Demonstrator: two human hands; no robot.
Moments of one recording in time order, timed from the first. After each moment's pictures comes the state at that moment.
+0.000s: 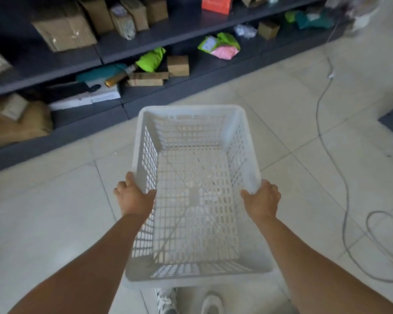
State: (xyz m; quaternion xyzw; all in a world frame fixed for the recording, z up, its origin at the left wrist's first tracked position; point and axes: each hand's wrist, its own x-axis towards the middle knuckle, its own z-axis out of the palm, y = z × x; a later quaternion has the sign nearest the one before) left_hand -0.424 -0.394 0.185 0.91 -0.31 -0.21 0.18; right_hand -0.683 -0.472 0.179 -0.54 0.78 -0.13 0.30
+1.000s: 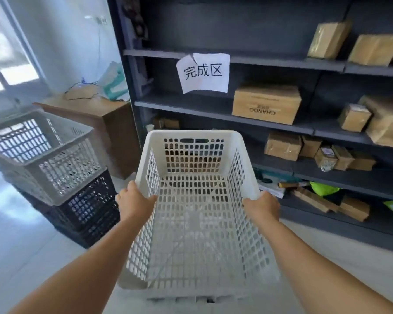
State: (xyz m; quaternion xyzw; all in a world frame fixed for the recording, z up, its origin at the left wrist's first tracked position) left_hand -0.117 -0.083 0.436 0.95 0.06 0.02 0.32; right_hand -0.221 -0.351 0.420 -0.81 0.47 -0.09 0.34
